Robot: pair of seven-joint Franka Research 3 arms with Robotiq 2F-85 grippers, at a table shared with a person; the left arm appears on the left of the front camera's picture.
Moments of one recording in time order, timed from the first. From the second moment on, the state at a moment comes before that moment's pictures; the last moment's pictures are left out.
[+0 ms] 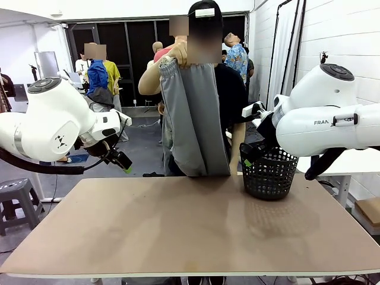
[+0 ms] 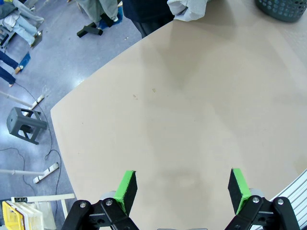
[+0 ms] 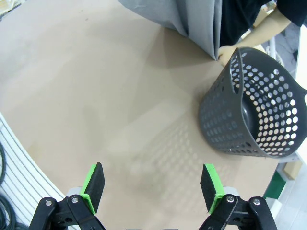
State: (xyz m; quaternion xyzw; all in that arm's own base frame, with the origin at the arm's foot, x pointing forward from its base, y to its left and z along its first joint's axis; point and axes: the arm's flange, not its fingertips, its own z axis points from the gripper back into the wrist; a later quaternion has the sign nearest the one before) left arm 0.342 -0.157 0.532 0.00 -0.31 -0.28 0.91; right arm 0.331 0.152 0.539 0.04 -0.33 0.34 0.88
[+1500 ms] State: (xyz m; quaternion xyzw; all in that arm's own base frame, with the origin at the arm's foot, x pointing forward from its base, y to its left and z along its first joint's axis) left arm 0.342 -0.157 0.532 0.00 -0.31 -0.28 0.91; right arm 0.331 0.152 0.539 0.04 -0.33 0.34 0.88
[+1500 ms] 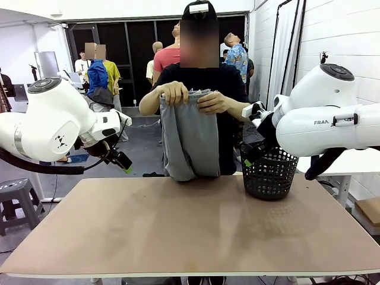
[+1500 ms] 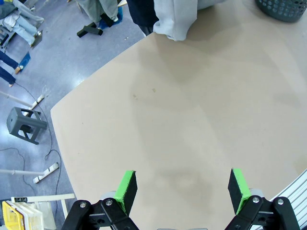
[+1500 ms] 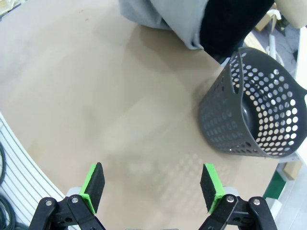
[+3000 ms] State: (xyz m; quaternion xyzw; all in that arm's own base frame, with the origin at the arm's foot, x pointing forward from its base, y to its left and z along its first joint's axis) left arm 0.340 -0.156 0.533 0.03 -0.28 -0.33 0.90; right arm 0.331 0.151 0.537 0.03 -0.31 0.37 0.87
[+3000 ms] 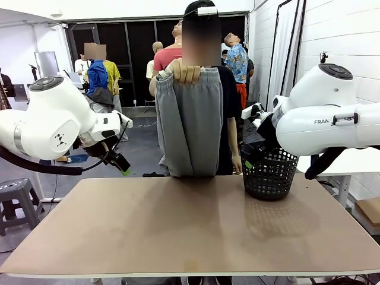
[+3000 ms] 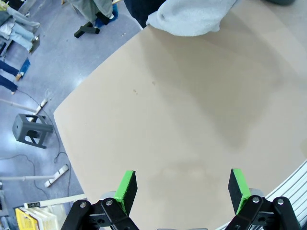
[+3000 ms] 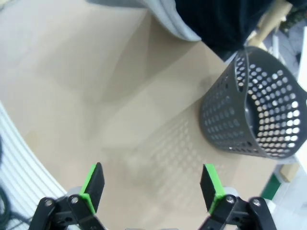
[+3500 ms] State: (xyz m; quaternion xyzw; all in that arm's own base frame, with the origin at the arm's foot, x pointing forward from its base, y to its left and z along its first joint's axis) left arm 0.347 -0.162 0.546 0.06 -0.27 -0.46 0.85; right arm 0.344 0.138 0.544 0.00 -0.27 0.47 0.84
